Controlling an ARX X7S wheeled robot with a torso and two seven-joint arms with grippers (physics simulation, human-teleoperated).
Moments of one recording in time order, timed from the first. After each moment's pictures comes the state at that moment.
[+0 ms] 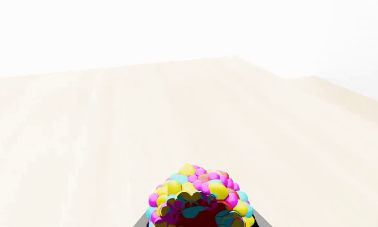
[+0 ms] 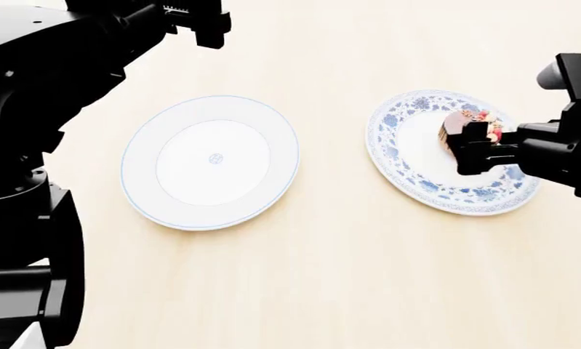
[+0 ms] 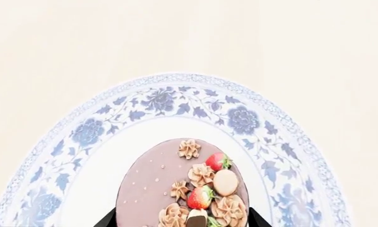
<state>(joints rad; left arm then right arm) -1.40 -0.23 0.17 -0.08 -0.47 -1.20 0.01 1.31 0.93 -0.70 0.22 1.41 1.02 0.17</state>
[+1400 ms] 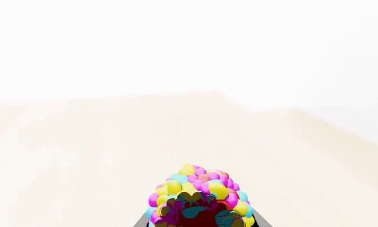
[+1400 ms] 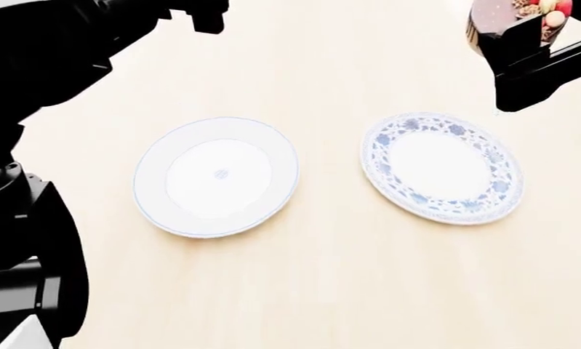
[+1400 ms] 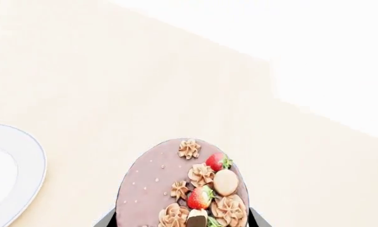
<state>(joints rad) -1.42 -0.21 0.06 0.03 -0.59 -1.34 -0.06 1.81 0.94 -0.67 -0.12 1.75 1.38 0.60</state>
